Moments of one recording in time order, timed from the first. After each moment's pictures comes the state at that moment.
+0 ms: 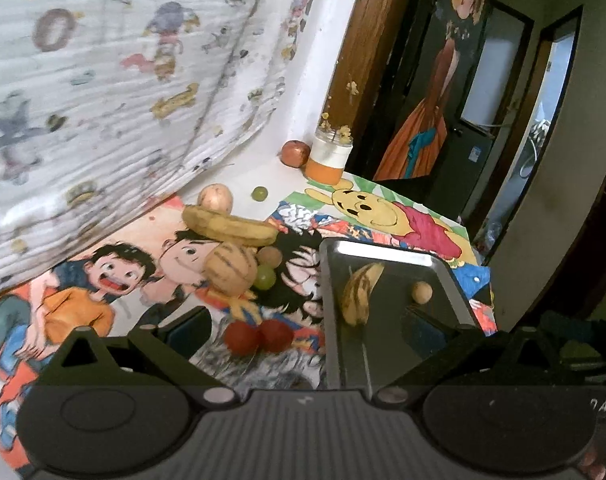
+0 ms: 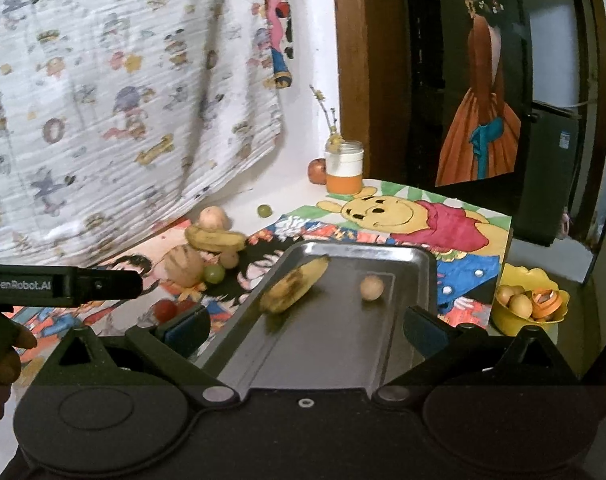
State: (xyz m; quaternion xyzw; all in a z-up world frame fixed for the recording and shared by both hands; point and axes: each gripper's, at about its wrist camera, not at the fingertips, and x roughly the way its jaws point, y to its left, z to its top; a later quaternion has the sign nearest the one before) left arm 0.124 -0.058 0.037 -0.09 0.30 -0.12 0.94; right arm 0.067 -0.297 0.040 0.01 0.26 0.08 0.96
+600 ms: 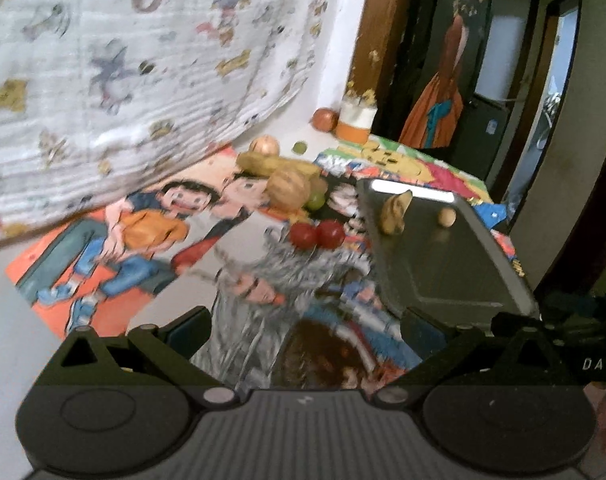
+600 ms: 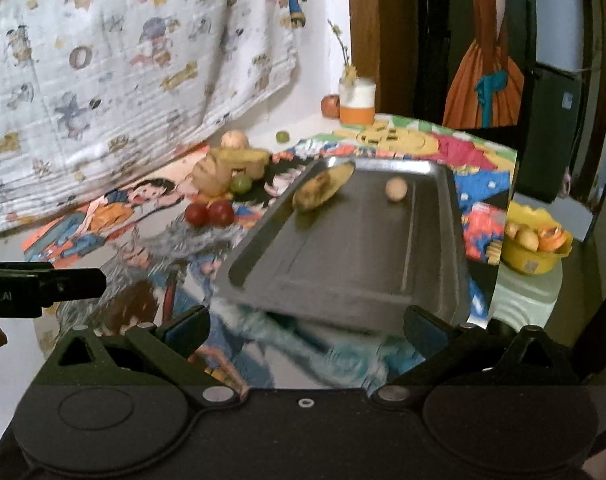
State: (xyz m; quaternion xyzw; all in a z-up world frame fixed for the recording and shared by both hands) left arm 0.037 -0.020 0.004 -0.06 0.33 -0.10 0.94; right arm 0.015 -0.268 -0.010 0.02 0.33 0.08 0.94
